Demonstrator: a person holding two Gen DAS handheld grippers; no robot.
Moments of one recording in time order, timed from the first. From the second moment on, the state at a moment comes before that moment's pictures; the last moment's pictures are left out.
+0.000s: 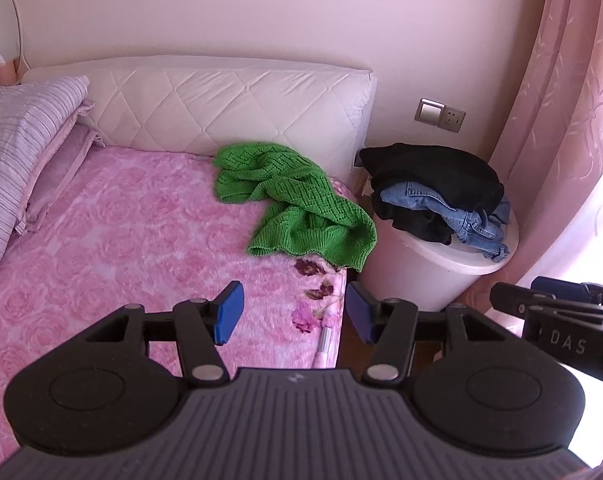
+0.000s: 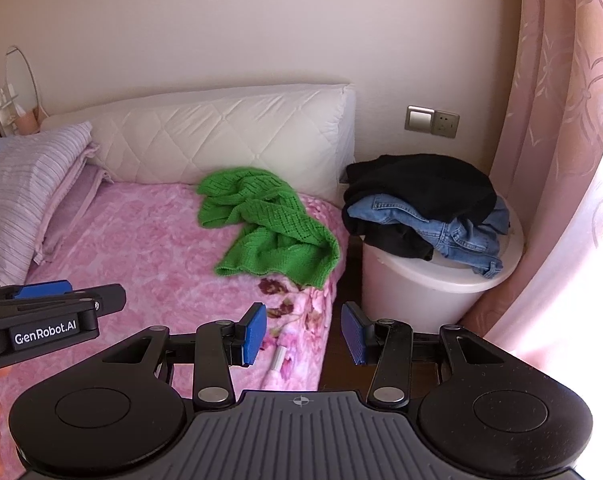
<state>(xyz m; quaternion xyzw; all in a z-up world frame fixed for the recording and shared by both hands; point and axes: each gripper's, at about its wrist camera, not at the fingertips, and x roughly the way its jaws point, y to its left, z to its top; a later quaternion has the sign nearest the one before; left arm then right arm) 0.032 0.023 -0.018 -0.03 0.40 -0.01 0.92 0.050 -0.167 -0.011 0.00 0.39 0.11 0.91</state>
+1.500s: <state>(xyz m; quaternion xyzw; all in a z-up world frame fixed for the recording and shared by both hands) 0.047 0.052 -0.035 -0.05 0.42 0.01 0.90 0.070 -0.139 -0.019 -0.02 0.42 0.12 0.90</state>
